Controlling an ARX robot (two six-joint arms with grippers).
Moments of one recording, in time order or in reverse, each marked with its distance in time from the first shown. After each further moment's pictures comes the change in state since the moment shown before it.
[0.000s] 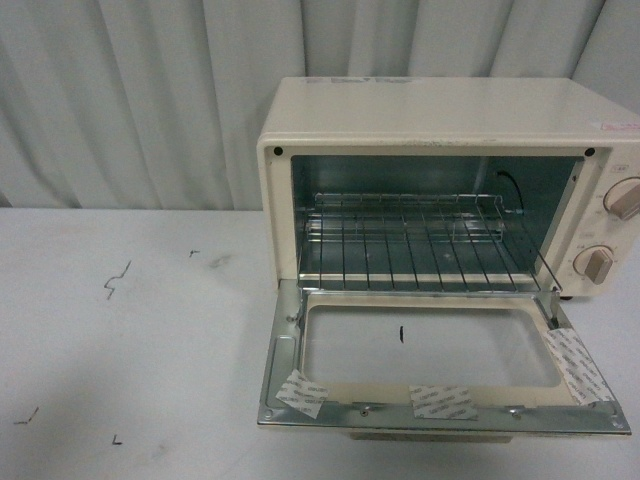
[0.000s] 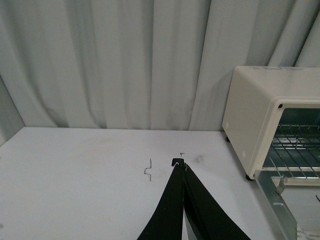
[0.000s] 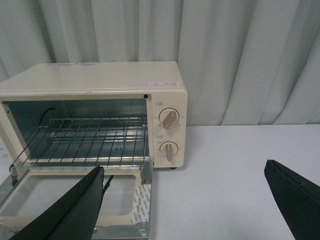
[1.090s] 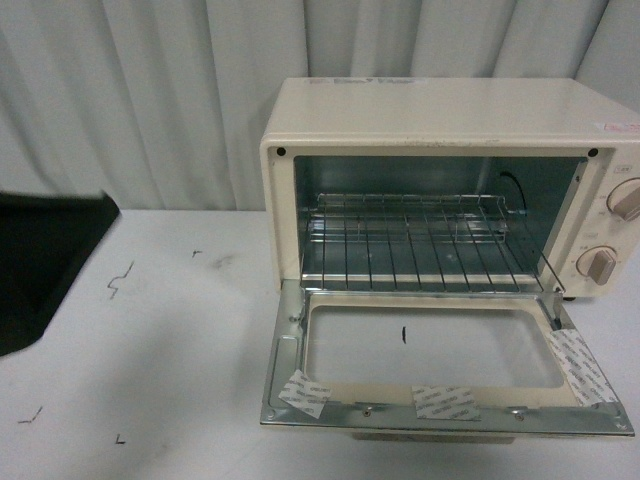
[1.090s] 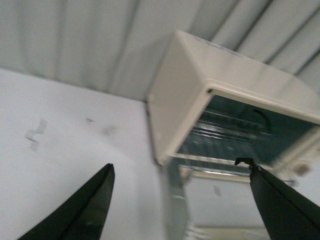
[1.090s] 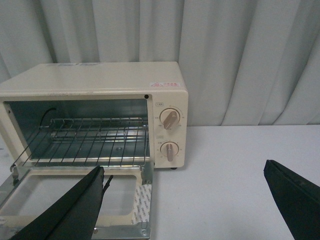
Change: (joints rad) left arm -0.331 0.843 0.150 0.557 -0.120 -0.392; right arm 0.000 0.000 0.000 0.000 0.000 0.000
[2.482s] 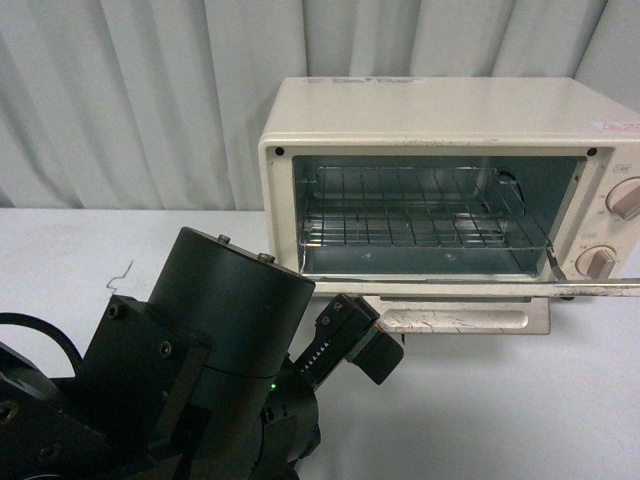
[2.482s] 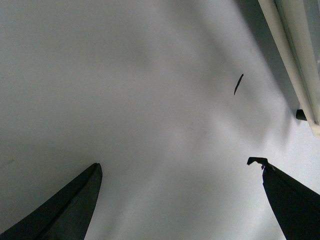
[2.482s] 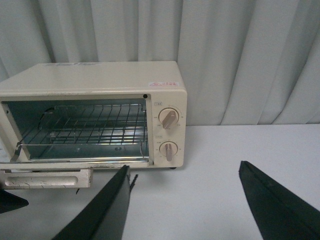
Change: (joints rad) left arm -0.260 0.881 0.574 -0.320 0.098 -0.832; right arm 0.000 0.000 0.000 0.000 0.000 0.000
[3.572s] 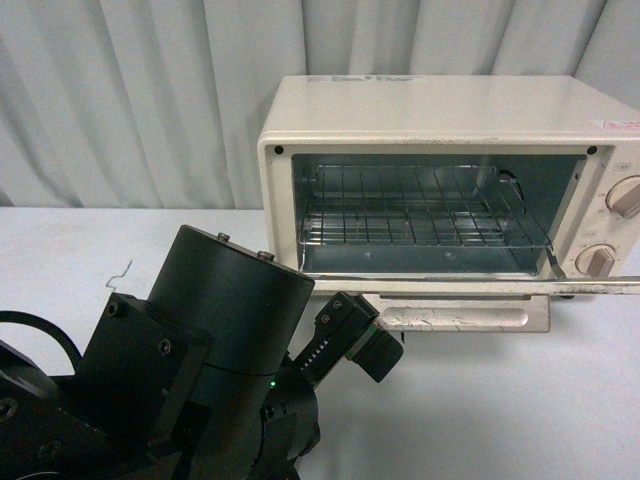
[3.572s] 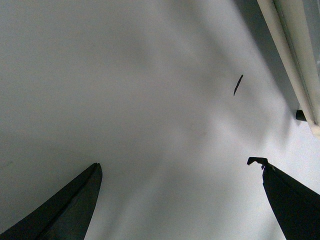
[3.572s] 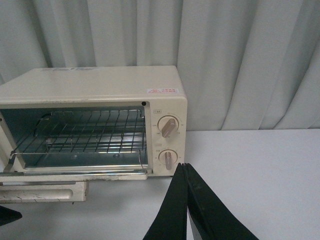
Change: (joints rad) left arm 0.000 0.000 0.000 0.001 0.000 0.000; right arm 0.000 0.271 0.000 0.279 0.002 0.000
